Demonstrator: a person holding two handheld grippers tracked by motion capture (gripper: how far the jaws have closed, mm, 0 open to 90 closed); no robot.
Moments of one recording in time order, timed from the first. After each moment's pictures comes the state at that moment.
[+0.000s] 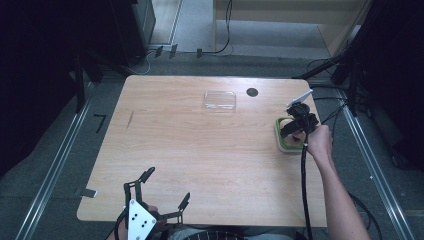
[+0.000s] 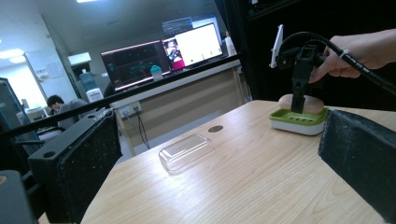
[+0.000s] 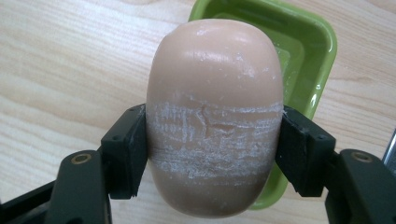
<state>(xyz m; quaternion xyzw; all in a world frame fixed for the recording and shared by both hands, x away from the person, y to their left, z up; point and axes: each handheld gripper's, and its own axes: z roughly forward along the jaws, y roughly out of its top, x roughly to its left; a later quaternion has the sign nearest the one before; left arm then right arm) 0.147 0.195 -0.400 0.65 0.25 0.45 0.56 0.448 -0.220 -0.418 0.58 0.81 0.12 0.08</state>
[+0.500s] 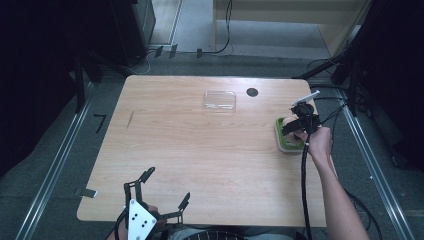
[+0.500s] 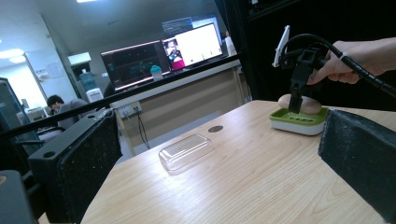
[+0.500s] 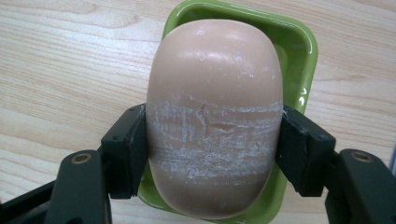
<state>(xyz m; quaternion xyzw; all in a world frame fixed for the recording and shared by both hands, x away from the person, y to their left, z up) 0.148 0.195 -0.400 0.65 0.25 0.45 0.56 0.451 -0.233 -0.427 0.61 0.77 0.15 0.08</state>
